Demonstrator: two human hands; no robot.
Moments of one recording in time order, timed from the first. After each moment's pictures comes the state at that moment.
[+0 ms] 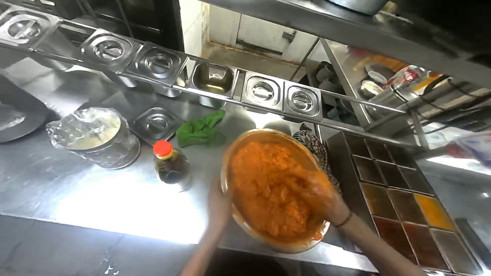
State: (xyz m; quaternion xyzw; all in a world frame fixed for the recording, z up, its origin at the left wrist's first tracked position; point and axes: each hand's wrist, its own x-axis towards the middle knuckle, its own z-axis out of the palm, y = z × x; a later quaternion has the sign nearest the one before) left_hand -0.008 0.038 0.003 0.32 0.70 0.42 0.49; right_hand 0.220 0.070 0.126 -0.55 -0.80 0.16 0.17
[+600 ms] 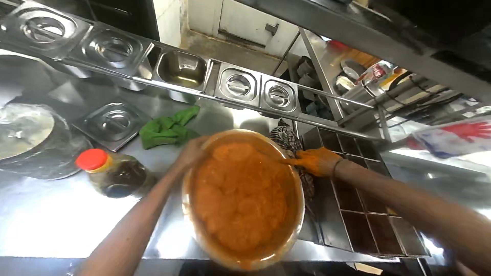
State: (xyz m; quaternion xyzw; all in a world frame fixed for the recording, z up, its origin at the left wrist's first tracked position) left_hand -0.043 0.196 -0.001 0.59 0.61 0.24 0.47; right_hand 0.374 0.208 0.105 -0.40 -0.83 0.03 -0.37
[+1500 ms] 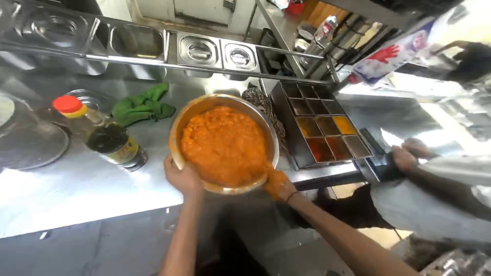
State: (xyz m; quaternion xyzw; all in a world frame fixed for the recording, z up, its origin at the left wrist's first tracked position) left_hand 0.042 -0.016 -0.005 0.21 0.65 0.62 0.38; right_hand 0.295 -0.069 0.010 -0.76 -0.57 0.31 -0.08
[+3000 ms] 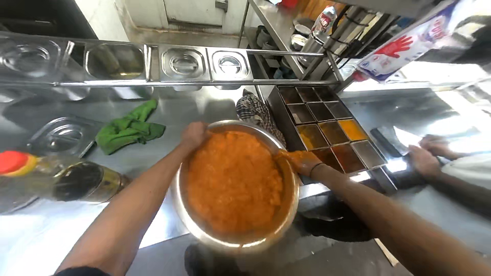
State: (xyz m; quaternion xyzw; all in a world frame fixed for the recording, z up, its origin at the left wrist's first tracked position) left_hand 0.073 0.205 0.013 0.77 0.57 0.02 0.29; right_hand 0.411 0.035 0.045 -0.69 -0.66 0.18 -0.23
